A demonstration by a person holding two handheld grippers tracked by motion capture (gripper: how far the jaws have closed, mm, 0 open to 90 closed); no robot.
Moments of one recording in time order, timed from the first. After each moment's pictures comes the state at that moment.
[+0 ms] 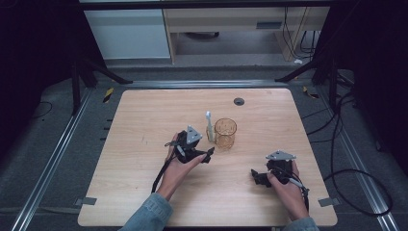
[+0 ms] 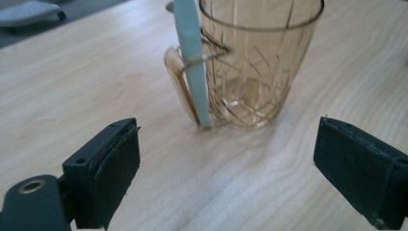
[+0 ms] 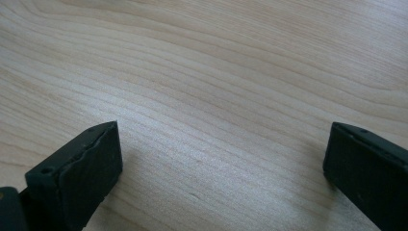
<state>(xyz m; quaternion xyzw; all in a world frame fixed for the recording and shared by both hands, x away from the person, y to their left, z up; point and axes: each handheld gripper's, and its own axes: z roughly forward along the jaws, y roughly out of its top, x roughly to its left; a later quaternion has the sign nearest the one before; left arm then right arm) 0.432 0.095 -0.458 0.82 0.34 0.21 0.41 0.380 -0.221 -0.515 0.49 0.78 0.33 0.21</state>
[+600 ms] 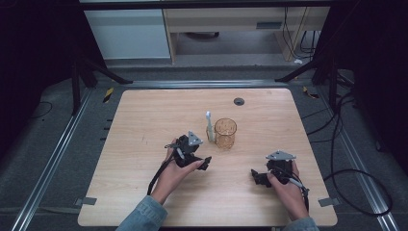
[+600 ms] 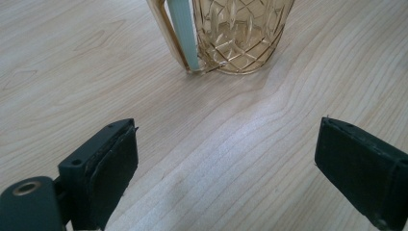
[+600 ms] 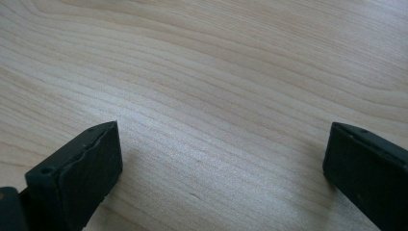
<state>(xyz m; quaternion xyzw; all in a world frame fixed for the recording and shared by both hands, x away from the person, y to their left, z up) 0.423 0.099 -0.461 0.85 0.35 0.18 0.35 0.380 -0.221 -0.515 0.49 0.78 0.33 0.21</state>
